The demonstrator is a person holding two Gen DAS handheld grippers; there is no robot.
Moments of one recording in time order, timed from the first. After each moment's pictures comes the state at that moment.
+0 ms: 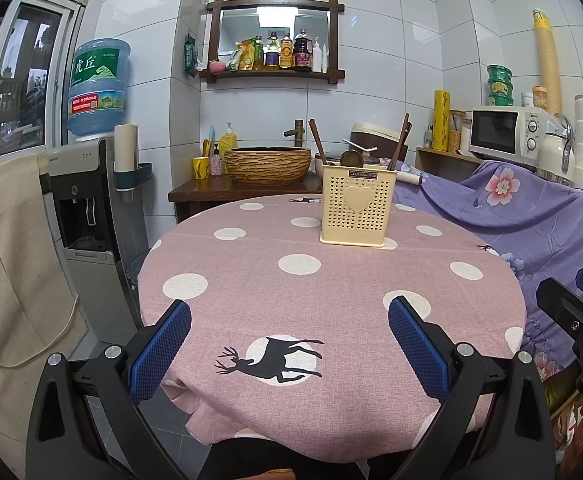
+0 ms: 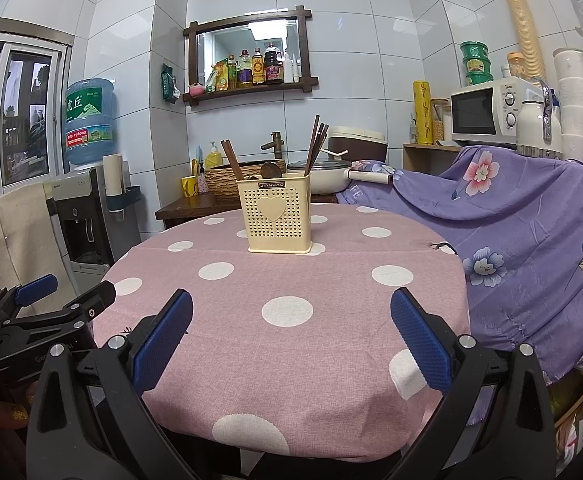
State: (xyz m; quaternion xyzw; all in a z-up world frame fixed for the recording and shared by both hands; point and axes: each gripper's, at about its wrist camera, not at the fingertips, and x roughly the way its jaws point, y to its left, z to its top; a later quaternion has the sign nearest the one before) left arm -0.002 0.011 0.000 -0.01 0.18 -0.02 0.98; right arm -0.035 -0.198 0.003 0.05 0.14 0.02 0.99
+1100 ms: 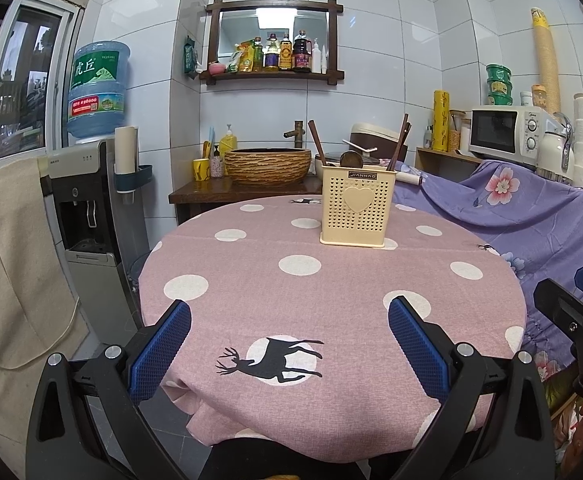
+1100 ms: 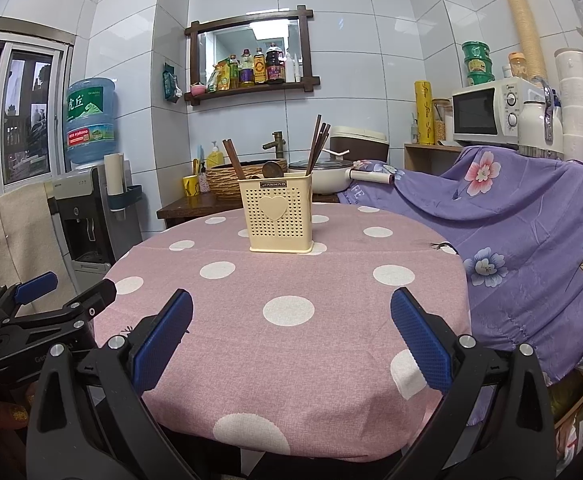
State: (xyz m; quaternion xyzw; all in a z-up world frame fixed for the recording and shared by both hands) left arm -0.003 0.010 0.001 0.00 0.18 -0.02 0.98; right arm -0.035 -0.197 0.004 0.04 0.14 0.03 0.99
